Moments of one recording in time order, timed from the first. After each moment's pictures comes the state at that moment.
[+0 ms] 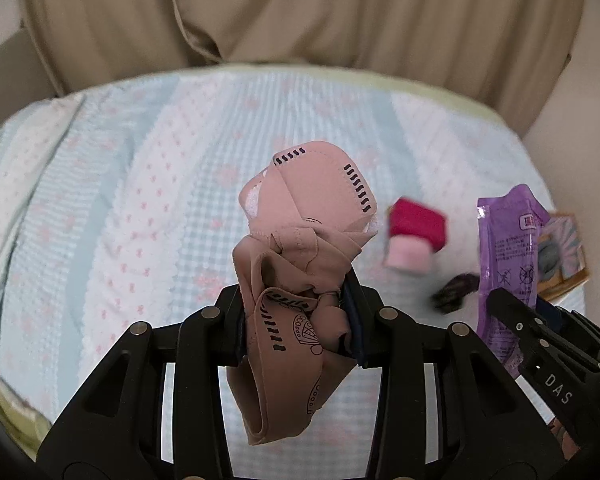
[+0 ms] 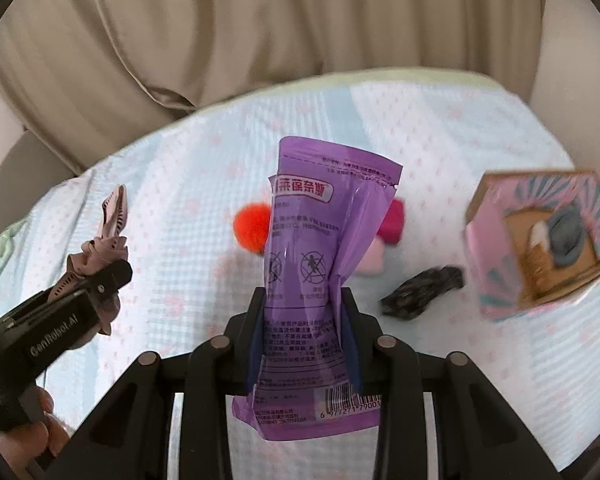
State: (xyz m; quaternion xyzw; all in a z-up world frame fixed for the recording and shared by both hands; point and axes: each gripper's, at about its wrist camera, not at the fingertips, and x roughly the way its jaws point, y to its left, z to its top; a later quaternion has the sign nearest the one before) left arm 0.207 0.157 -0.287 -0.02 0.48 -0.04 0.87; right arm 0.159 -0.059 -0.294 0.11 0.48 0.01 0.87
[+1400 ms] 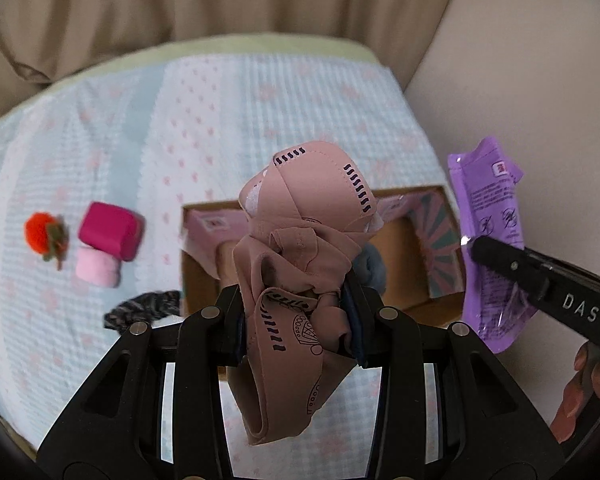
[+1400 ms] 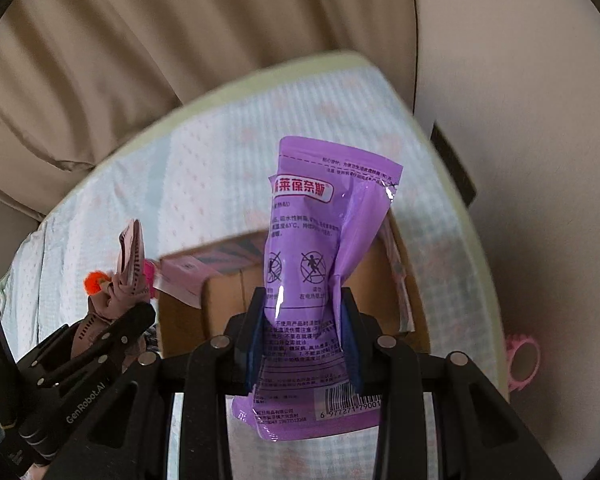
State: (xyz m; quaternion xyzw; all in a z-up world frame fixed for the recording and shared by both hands) left arm 0.229 -0.311 -0.276 0.00 0.53 -0.14 0.84; right arm 0.191 -0.491 -0.288 0.17 0.55 -0.03 0.82
